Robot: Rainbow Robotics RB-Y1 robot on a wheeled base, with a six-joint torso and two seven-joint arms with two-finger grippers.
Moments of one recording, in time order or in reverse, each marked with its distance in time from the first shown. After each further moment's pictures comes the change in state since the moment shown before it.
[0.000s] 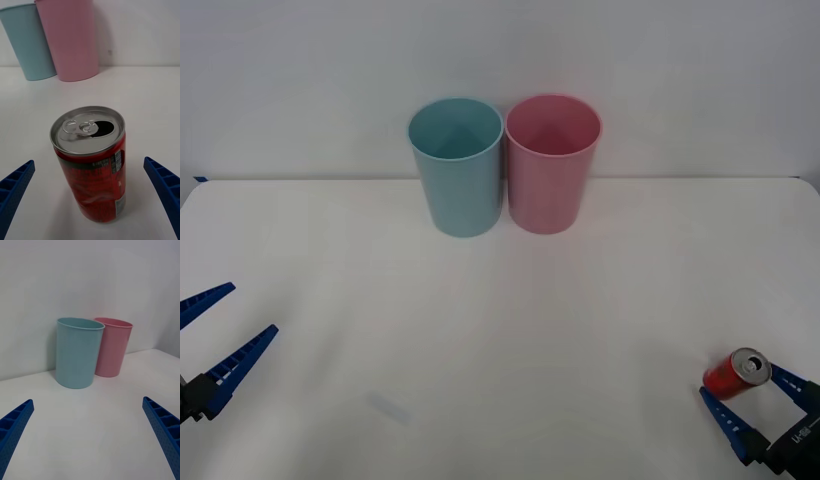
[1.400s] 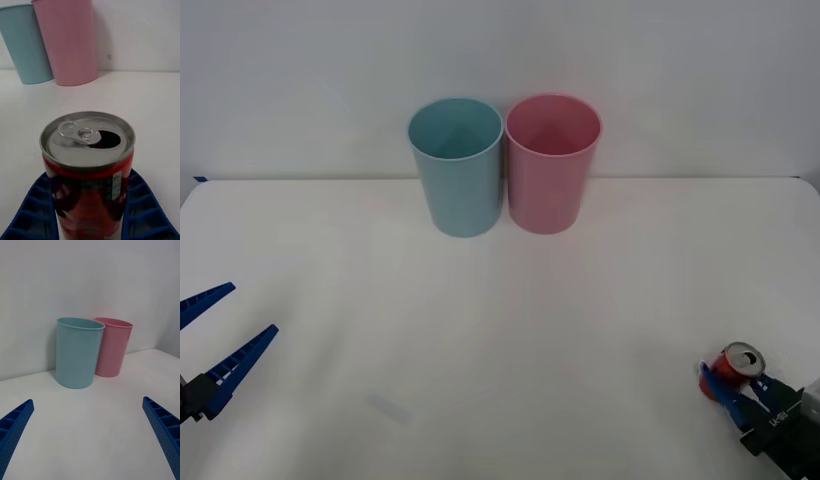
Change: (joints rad) right arm -0.057 0.027 0.017 0.043 -0.009 0.025 0.050; left arm 0.000 0.000 0.000 0.000 0.000 0.000 0.000
